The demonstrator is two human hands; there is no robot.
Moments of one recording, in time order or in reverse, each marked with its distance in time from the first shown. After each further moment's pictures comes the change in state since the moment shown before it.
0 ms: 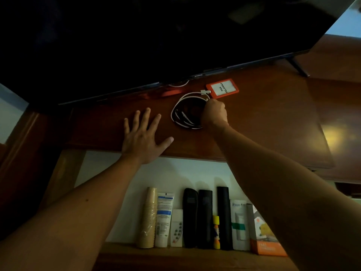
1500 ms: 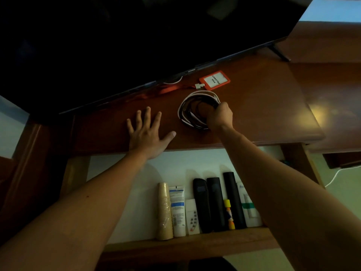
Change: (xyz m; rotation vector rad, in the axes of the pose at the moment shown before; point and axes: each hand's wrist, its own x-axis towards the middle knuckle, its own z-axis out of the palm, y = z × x) left_hand 0.004 -0.009 -0.004 -0.036 -0.120 0.042; right_hand -0.057 0.009 -0.002 0.616 0.102 0.336
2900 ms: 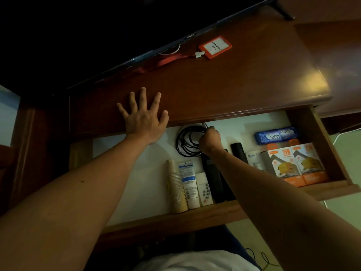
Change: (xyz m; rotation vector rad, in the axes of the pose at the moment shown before) left_hand -0.021 -0.021 0.006 0.082 0.038 0.048; right_hand -0.085 0.107 0.091 -0.238 -0.159 0.183
